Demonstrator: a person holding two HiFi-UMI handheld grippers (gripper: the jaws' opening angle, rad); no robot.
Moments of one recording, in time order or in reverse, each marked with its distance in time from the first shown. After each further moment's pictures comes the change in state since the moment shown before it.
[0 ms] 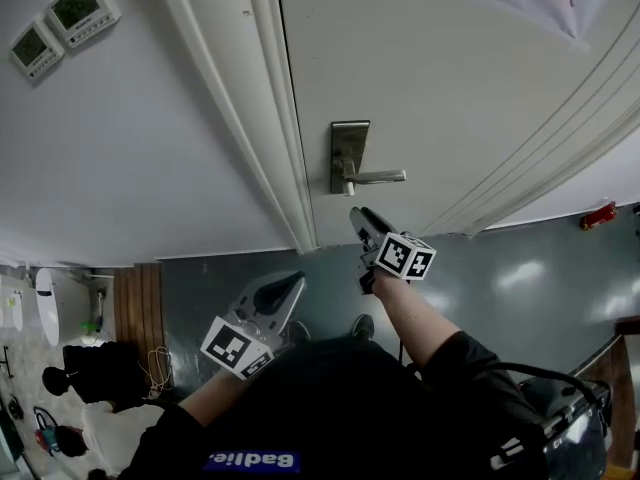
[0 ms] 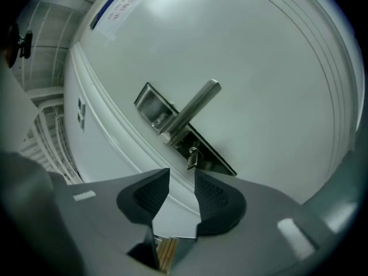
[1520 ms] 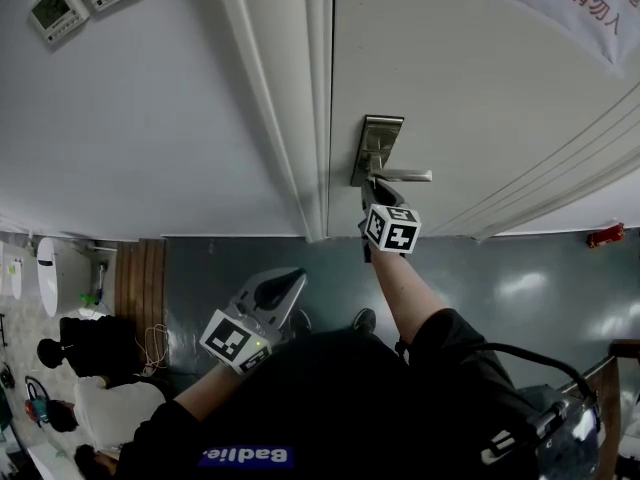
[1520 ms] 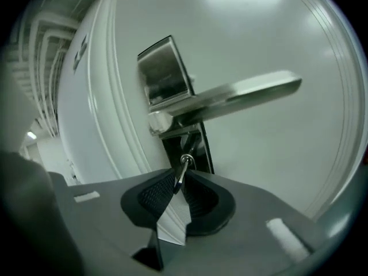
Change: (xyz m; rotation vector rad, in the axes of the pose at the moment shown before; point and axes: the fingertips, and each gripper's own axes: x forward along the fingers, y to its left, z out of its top) left arm -0.027 0.023 -0.013 -0.032 0.035 0.059; right arm 0.072 -0.019 0.007 -0.435 0.069 -0.240
